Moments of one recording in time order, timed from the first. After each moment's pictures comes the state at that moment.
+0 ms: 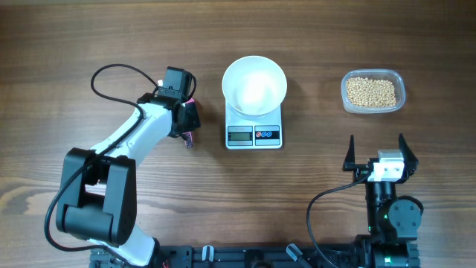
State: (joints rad) left arm -0.24 1.77 1.05 -0.57 -0.08 -0.47; right arm -0.03 0.02 0.01 0.01 0.03 -0.23
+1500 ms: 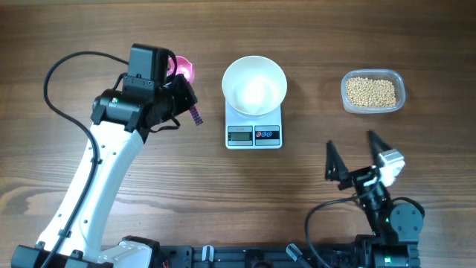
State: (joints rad) left arm -0.24 1.41 1.27 -0.84 0.12 -0.70; right arm -0.03 0.02 0.01 0.07 -0.36 0.30
